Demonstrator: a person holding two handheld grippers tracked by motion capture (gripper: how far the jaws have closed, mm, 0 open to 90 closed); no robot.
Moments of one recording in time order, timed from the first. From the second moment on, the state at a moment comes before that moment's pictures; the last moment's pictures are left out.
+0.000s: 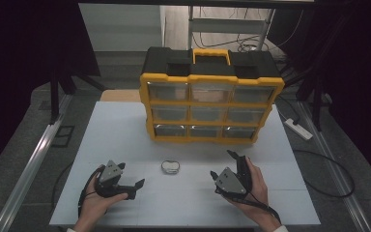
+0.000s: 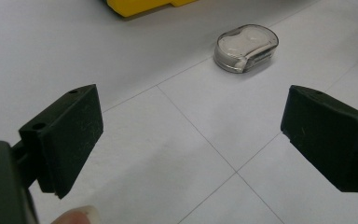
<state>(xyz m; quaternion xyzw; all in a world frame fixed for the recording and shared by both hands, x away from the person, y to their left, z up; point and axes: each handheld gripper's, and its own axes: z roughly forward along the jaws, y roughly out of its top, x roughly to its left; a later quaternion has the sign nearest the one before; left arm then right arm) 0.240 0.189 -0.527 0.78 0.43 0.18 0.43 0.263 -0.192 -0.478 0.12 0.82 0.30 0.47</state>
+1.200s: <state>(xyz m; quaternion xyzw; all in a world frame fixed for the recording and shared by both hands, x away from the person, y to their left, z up) 0.241 0.189 -0.527 0.78 0.43 0.18 0.43 0.264 -0.180 -0.461 0.05 0.80 0.28 0.53</state>
